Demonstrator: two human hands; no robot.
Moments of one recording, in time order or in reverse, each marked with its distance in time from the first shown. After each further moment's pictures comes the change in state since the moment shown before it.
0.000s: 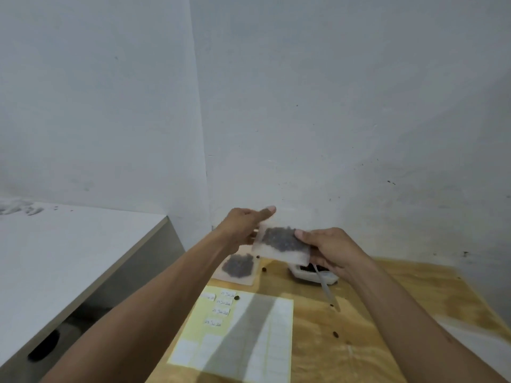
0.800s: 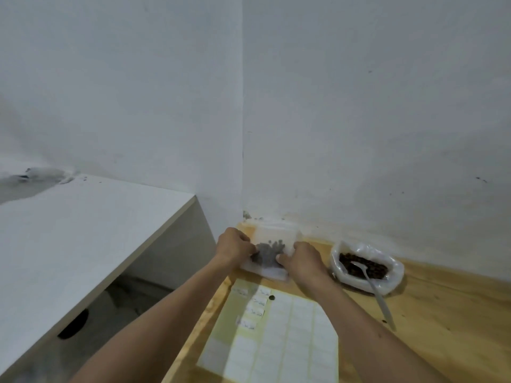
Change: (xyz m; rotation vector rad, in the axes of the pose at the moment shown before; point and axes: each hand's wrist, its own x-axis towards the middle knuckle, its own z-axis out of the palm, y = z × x) left_hand 0.043 -0.111 -0.077 0.441 0.281 -0.092; right_hand 0.086 0.082 0.120 -0.864 0.121 -0.009
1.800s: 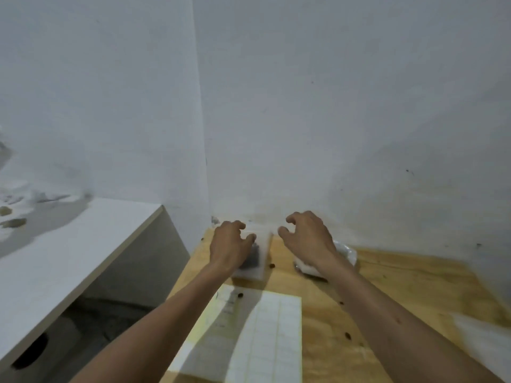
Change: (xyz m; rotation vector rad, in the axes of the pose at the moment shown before) left_hand -0.033 0.048 0.033 0.242 0.128 0.312; right_hand -0.029 0.005 -0.094 -0.225 0.201 -0.188
